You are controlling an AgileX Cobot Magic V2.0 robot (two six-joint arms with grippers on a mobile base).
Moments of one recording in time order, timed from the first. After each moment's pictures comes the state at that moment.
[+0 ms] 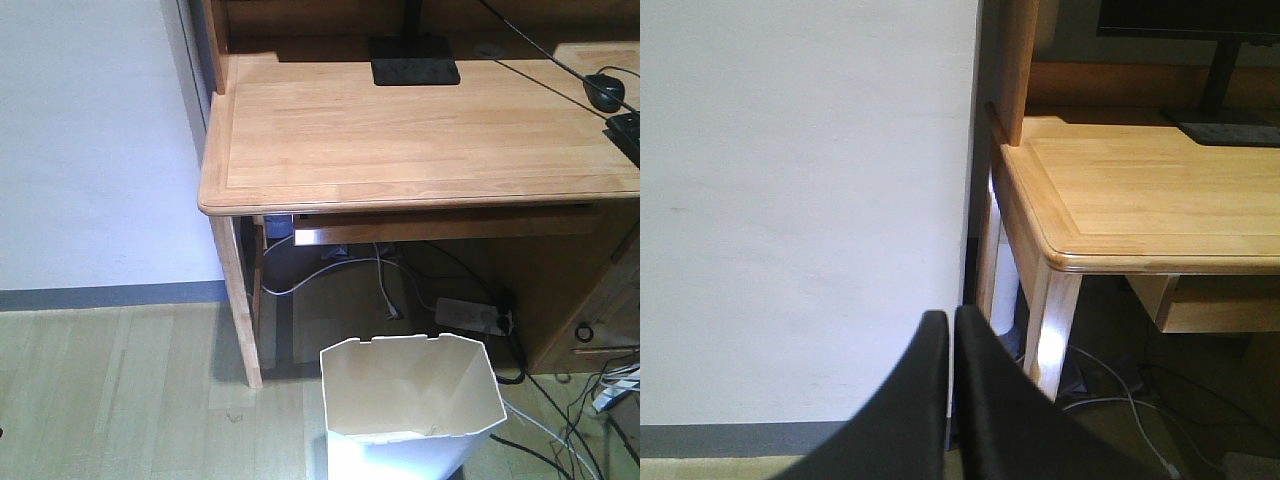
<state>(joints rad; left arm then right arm) 0.01 -0.01 0.03 -0.04 0.27 -0.04 -0.05 0.45 -0.32 0.05 0.16 -0.09</state>
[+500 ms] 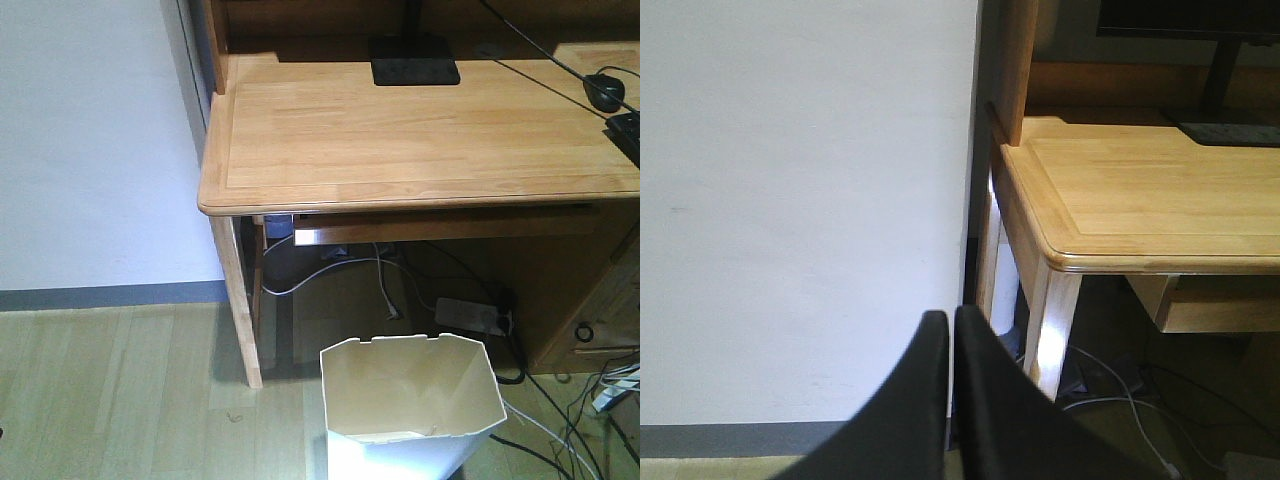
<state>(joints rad) 0.01 -0.01 0.03 -0.04 0.27 -0.04 -0.05 0.45 -0.32 0.06 0.17 -0.09</state>
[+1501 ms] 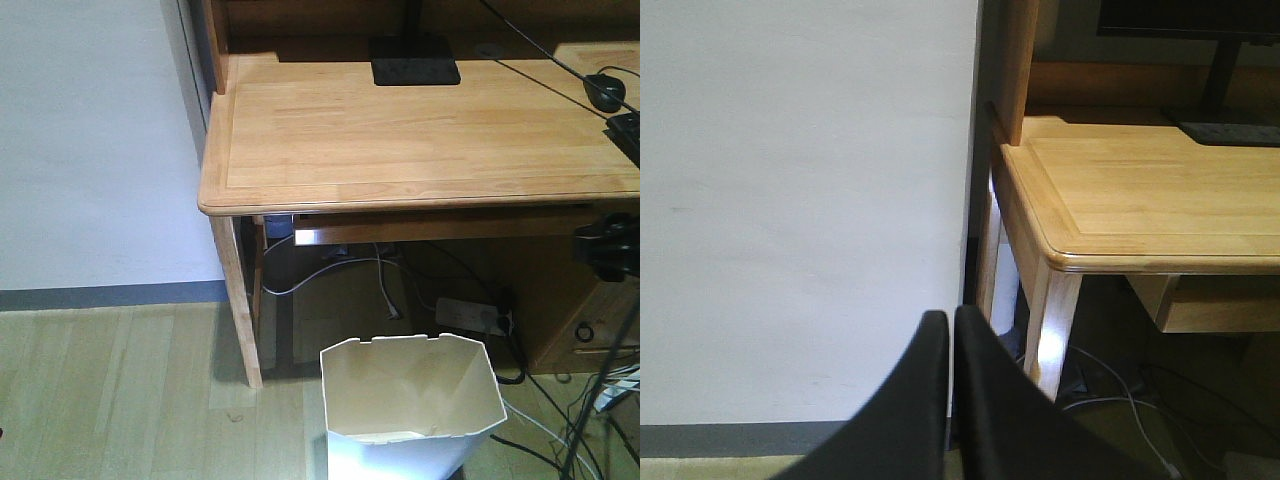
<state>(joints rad) 0.01 -0.01 0.03 -0.04 0.27 -0.04 -0.05 1.04 -0.66 0.12 0.56 -0.18</state>
